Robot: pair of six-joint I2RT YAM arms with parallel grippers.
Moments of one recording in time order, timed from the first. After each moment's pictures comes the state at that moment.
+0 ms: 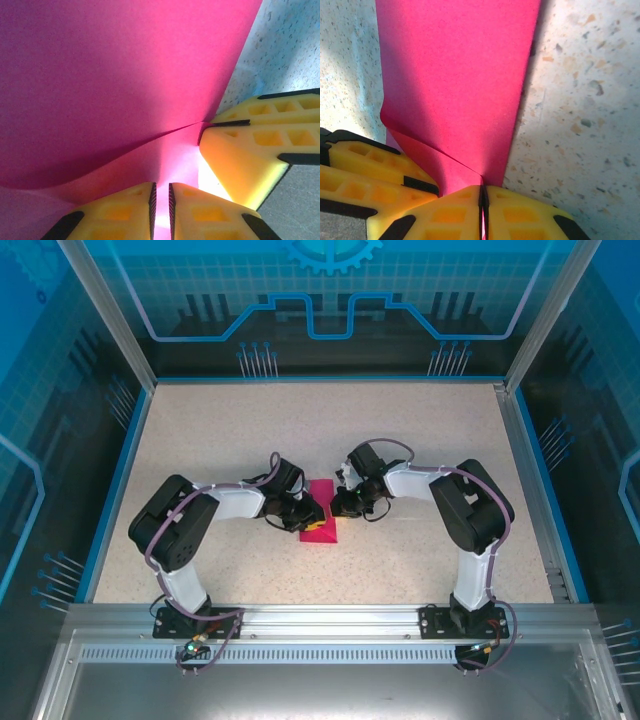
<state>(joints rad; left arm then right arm) -0.53 1.77 0.83 -0.13 0.56 -0.98 0.56 1.92 1.07 -0.36 -0.55 0.50</state>
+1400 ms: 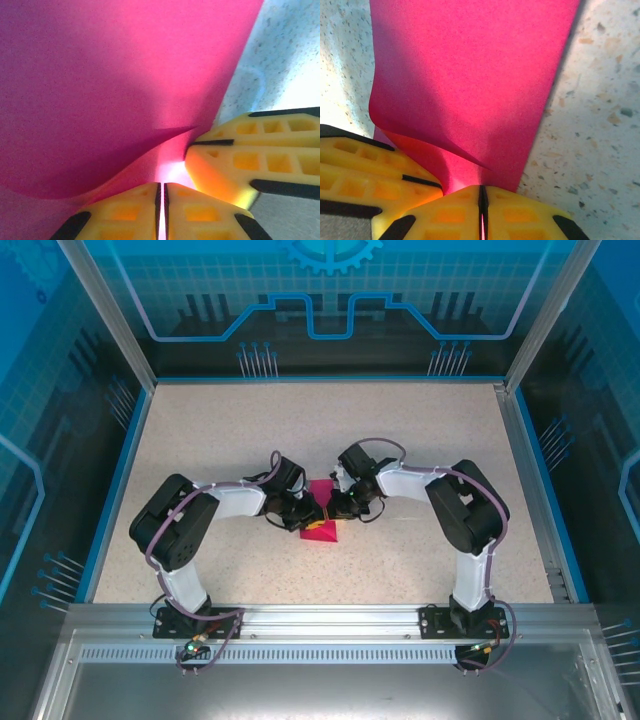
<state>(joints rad) -0.53 1.77 0.86 -0.17 0.55 -0.97 0.61 1.93 1.14 -0.46 -0.47 0.49</state>
